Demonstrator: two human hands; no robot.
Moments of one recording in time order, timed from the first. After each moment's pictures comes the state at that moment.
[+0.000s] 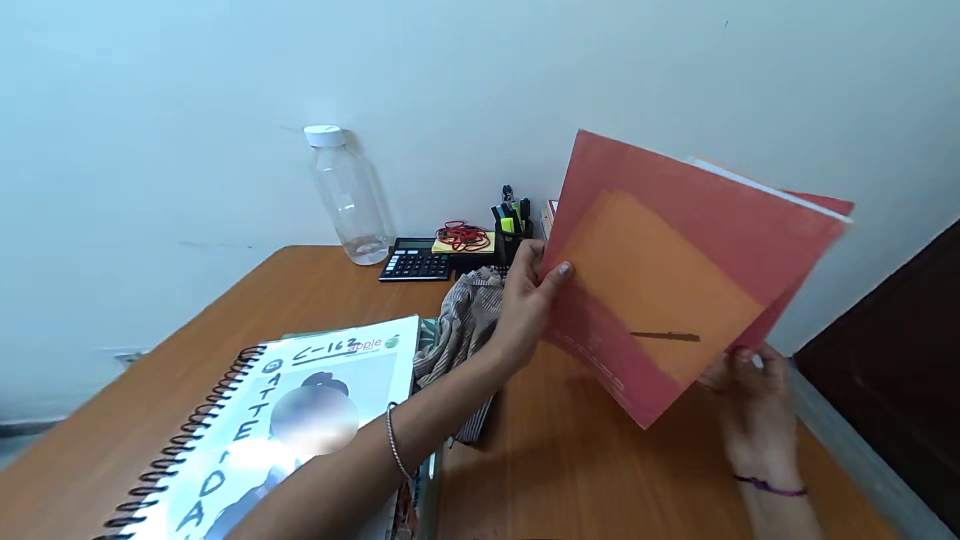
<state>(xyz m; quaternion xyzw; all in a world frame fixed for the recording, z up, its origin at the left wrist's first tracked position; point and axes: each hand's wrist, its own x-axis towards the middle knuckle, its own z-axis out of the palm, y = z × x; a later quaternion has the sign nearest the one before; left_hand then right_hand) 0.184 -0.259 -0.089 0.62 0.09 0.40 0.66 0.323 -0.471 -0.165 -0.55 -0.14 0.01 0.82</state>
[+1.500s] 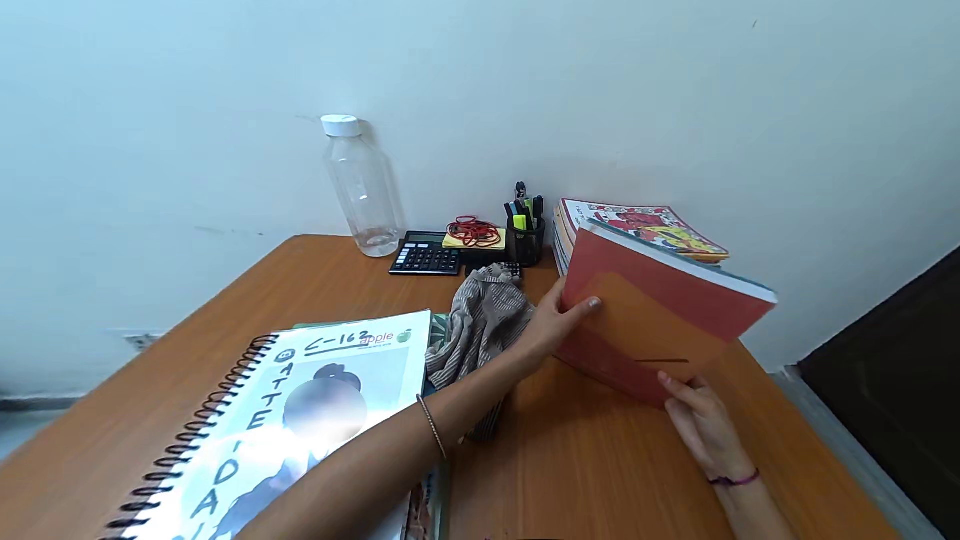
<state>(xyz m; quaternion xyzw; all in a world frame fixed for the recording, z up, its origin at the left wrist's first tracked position) 0.190 -0.239 -0.147 0.70 0.10 0.24 0.67 0.310 -0.441 -0.199 -0.52 -0.21 0.22 0.80</state>
